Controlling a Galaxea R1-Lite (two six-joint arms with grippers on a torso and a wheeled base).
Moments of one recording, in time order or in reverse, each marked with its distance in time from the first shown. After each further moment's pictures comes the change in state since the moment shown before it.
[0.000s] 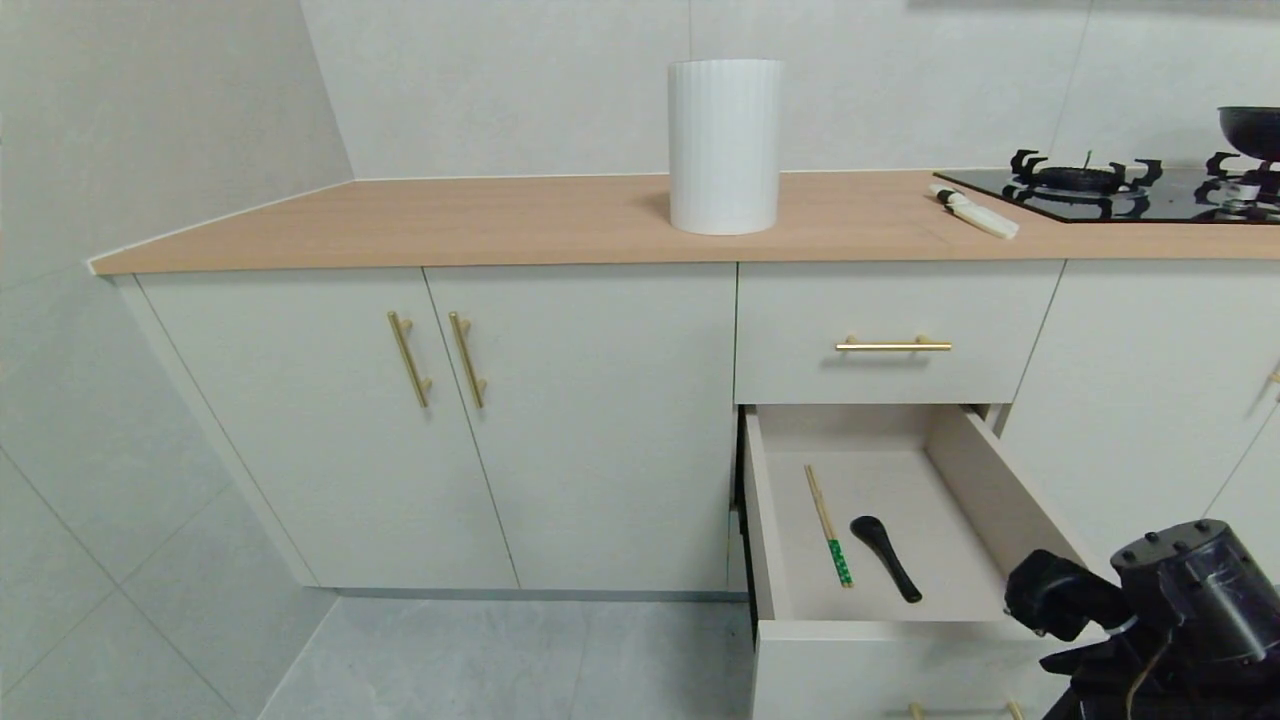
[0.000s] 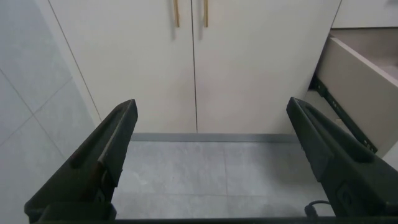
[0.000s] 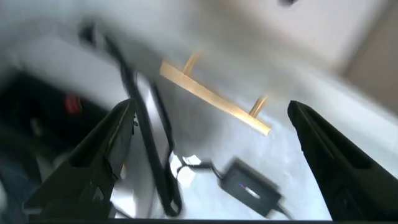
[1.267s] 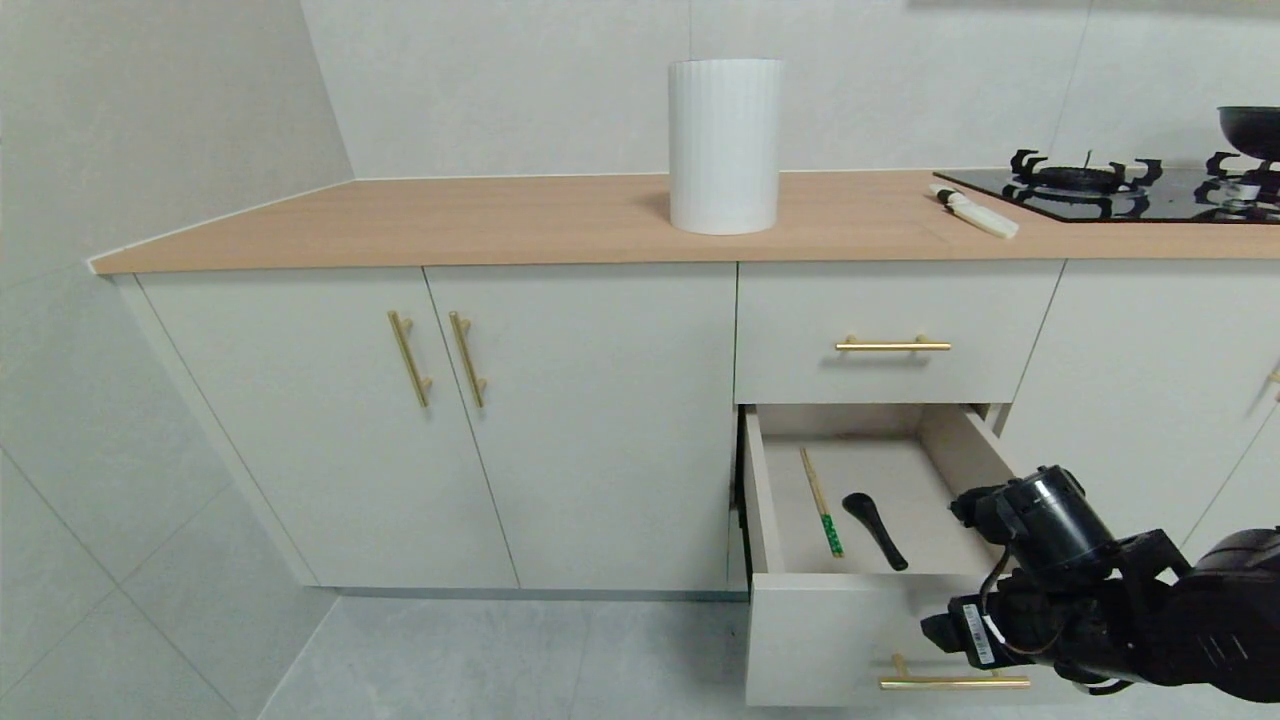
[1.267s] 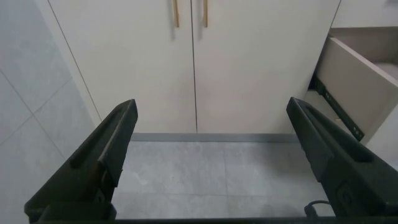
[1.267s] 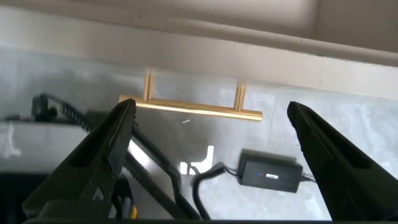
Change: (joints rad) left arm 0.000 0.000 0.000 0.000 0.000 0.000; right arm -0.031 0.309 -0.241 -0.018 -0.278 0.393
